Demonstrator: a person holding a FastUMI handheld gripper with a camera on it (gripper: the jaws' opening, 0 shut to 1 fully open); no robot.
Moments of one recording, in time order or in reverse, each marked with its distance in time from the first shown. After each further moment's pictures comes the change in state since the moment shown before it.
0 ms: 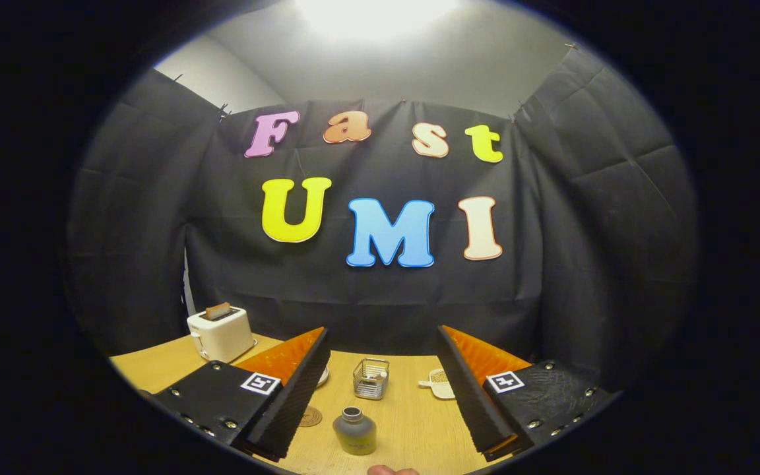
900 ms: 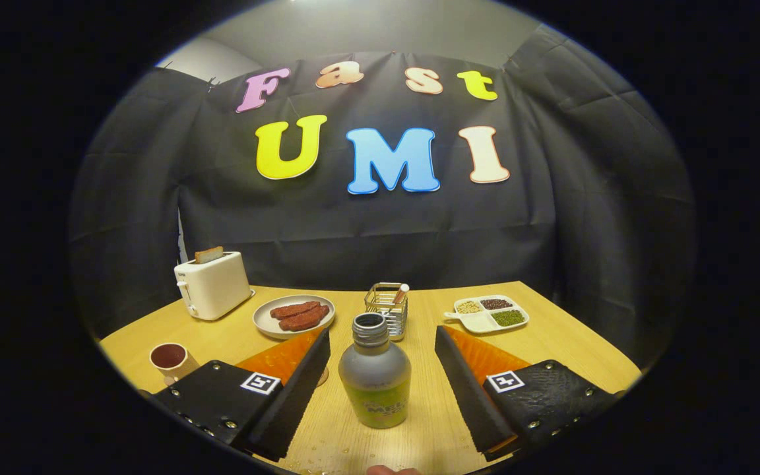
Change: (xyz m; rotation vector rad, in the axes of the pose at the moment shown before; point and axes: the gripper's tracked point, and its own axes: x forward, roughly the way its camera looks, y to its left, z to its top) arm 0.040 0.030 -0.170 0.072 0.171 0.003
